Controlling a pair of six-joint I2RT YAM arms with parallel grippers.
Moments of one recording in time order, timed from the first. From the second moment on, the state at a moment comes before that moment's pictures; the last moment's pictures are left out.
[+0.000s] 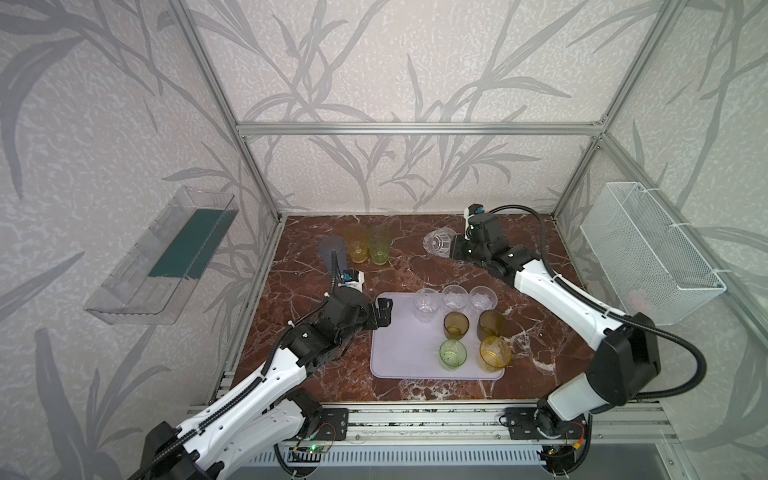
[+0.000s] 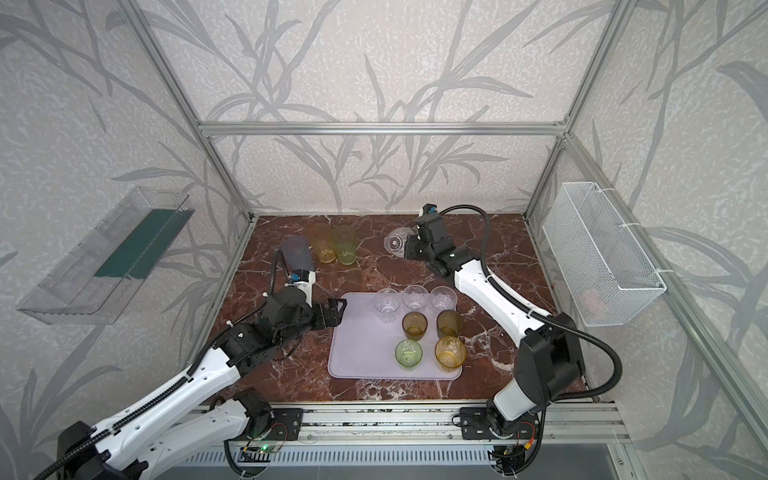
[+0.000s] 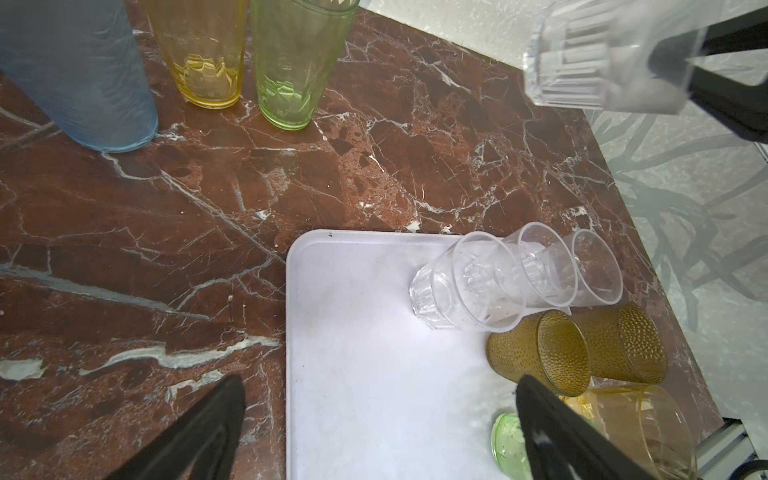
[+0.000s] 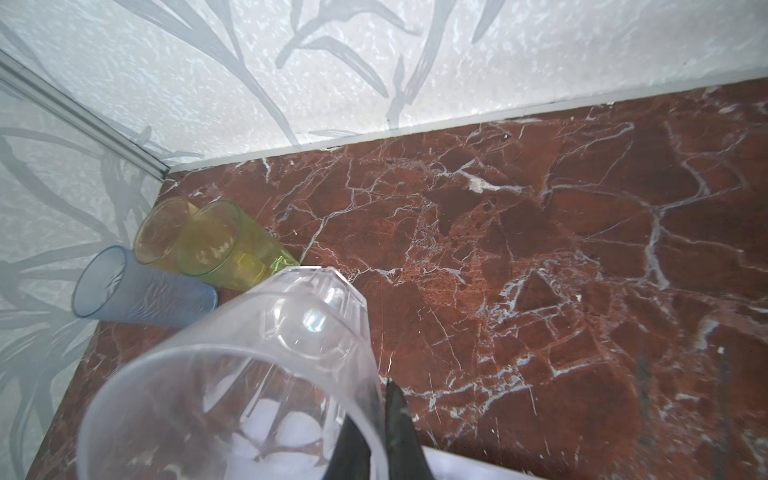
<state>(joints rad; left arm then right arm) -0.65 0.89 0.70 -0.44 -0.13 -0.64 0.51 1.52 1.33 -0.40 0.10 0.47</state>
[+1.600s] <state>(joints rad) -0.60 0.77 0.80 -0.59 -0.07 -0.65 1.11 1.39 1.13 -0.81 0.36 0.55</state>
